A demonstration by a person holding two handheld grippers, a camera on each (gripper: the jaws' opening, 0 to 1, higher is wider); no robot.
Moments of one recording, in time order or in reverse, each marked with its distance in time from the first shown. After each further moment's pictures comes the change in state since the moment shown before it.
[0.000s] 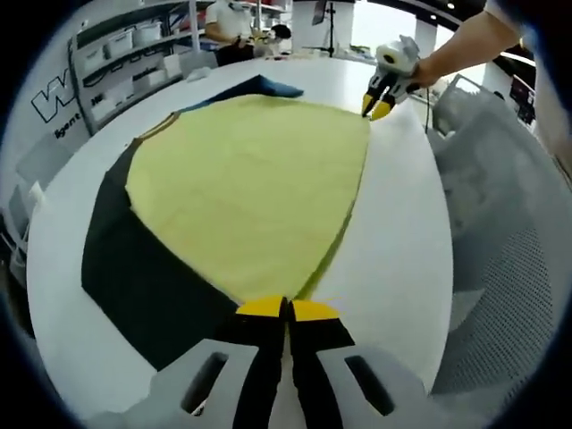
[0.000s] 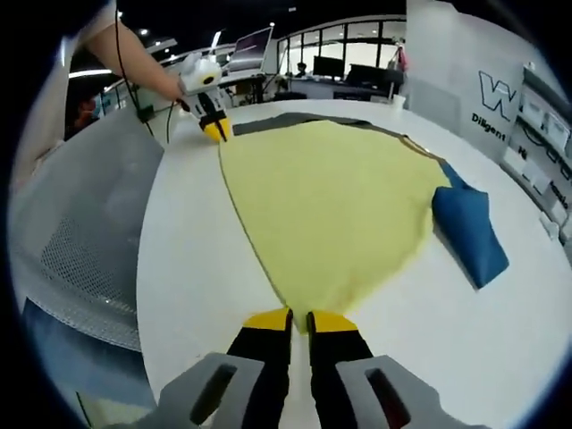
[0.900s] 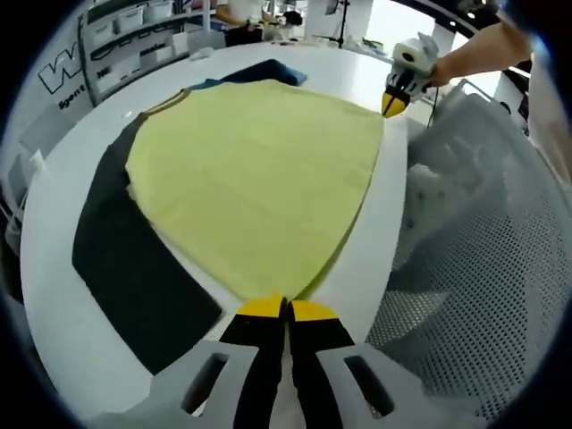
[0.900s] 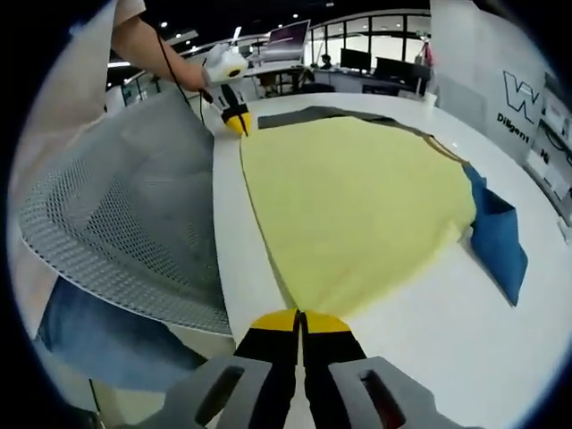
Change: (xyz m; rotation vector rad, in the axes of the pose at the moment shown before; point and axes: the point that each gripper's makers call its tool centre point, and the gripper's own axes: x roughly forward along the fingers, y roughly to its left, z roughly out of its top) left arm -0.024 -0.069 -0.034 -0.097 0.079 -0.024; right arm -0.029 0.084 -0.019 -0.017 0.048 0.130
